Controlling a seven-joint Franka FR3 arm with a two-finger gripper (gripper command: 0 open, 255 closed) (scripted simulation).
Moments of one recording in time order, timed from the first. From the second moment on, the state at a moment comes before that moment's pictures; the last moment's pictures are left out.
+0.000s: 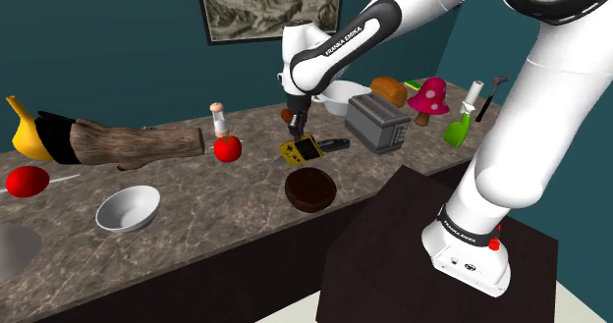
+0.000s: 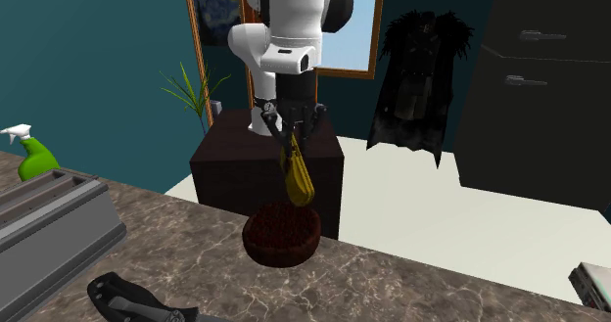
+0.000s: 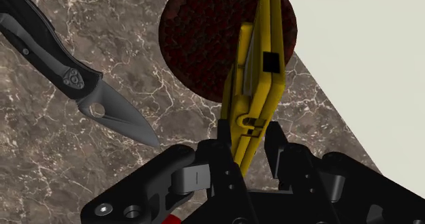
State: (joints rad) arm 0.06 0.06 0.10 -2.25 -0.05 2.31 -0.23
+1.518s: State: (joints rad) arm 0.07 0.26 0.09 -2.31 -0.09 2.57 -0.20
